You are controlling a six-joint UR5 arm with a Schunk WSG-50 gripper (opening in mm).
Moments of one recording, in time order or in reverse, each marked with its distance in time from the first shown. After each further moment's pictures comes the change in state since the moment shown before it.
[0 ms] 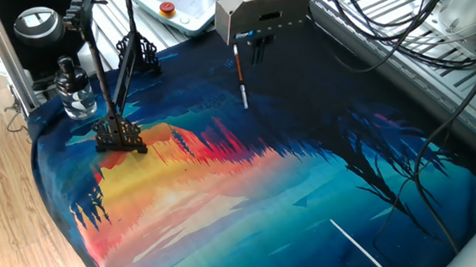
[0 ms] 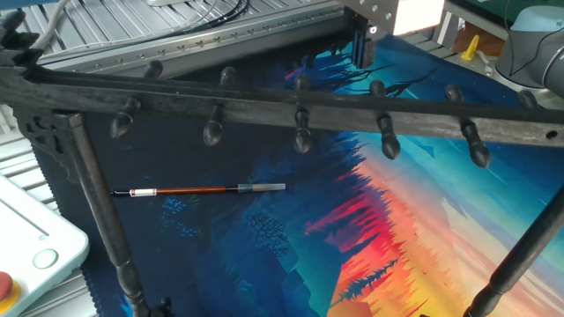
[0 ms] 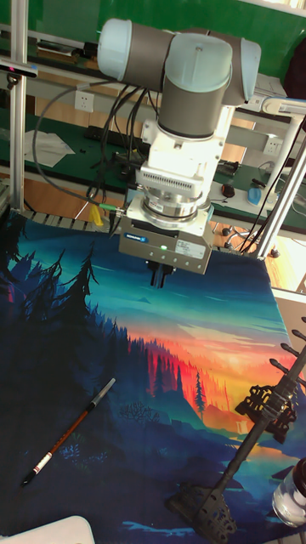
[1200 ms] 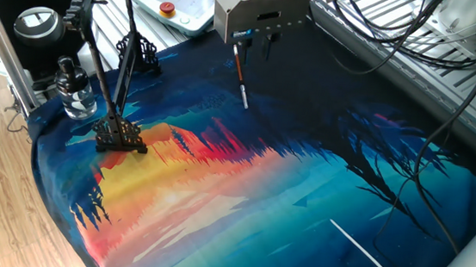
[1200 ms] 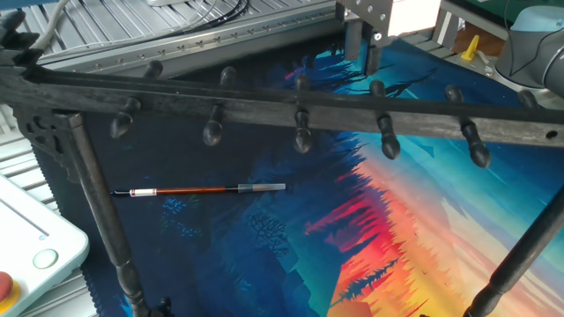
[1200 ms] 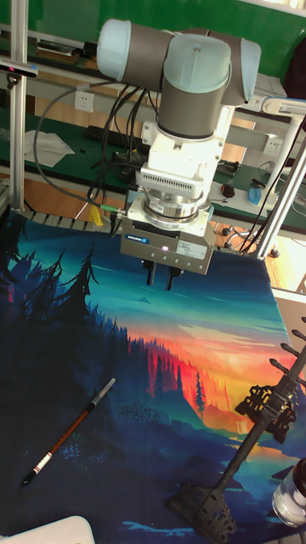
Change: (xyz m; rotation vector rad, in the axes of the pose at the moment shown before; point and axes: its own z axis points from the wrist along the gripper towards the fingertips) arm 0.002 0.006 0.001 -0.020 0.010 -0.027
